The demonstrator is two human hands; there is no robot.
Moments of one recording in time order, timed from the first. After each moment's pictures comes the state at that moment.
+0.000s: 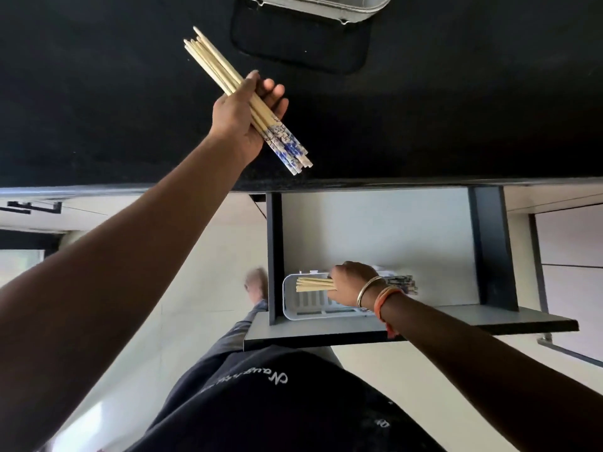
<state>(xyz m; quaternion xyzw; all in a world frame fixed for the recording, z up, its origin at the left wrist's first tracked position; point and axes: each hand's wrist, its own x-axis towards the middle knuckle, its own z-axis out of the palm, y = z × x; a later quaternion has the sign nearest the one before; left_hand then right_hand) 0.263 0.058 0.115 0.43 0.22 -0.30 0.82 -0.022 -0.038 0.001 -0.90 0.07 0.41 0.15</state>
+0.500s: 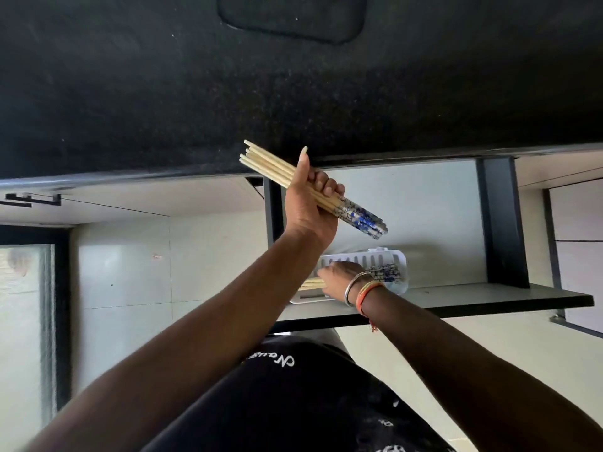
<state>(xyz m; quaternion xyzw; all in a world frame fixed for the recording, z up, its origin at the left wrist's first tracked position) 0.090 0.027 0.077 0.34 0.31 -0.33 0.82 -0.042 -0.009 -0.043 -0.89 0.00 0.43 0.13</state>
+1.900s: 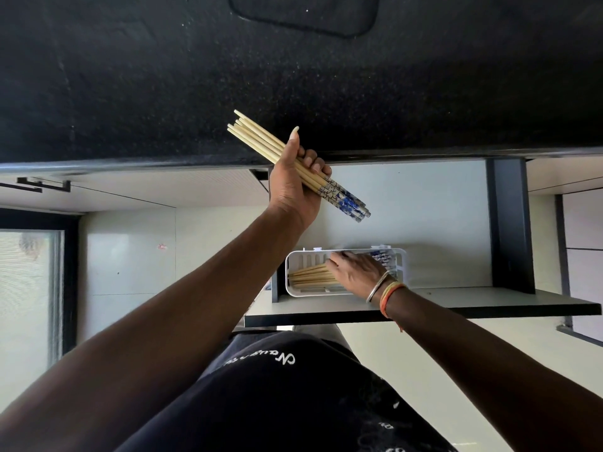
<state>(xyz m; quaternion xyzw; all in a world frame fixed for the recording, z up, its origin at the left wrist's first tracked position) 0.117 0.041 0.079 0.39 0.28 -0.31 0.82 -0.065 -0.041 -0.041 -0.96 -0.15 0.21 0.07</state>
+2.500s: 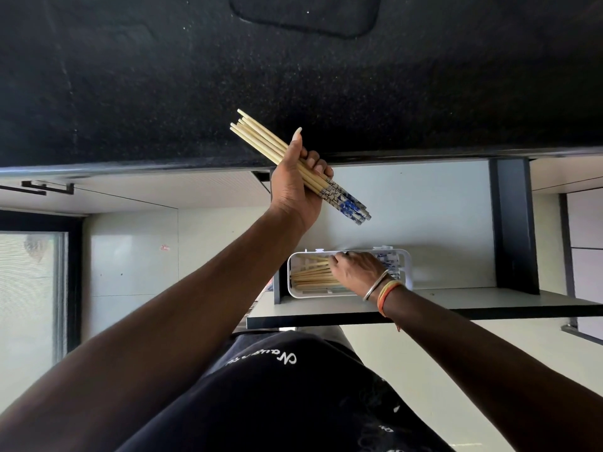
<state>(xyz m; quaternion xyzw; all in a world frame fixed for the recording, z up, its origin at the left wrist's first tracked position) 0.119 0.041 0.078 0.40 0.27 -0.32 0.81 -0.051 -0.030 -0.037 -0.94 -0.01 0.31 0.12</state>
